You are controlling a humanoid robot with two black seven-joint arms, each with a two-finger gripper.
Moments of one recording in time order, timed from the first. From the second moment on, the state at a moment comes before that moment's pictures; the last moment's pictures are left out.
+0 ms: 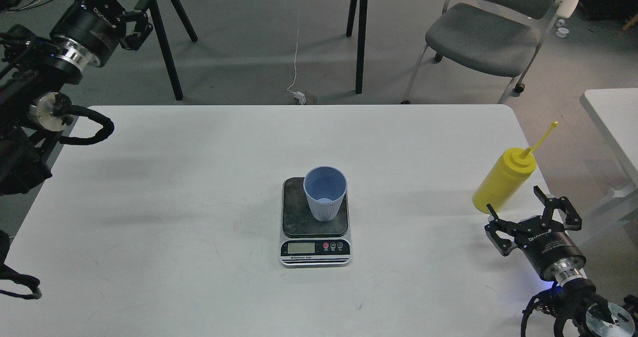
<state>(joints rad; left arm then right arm) -1.02 0.46 -0.54 -0.48 0.17 -0.49 -0.49 0.09 -0.58 0.70 1.13 0.55 0.49 0.33</state>
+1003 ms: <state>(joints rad) -1.01 0.47 -0.53 -0.48 0.18 -0.49 -0.49 0.26 -0.41 0.71 0.86 0.48 0.49 0.39</state>
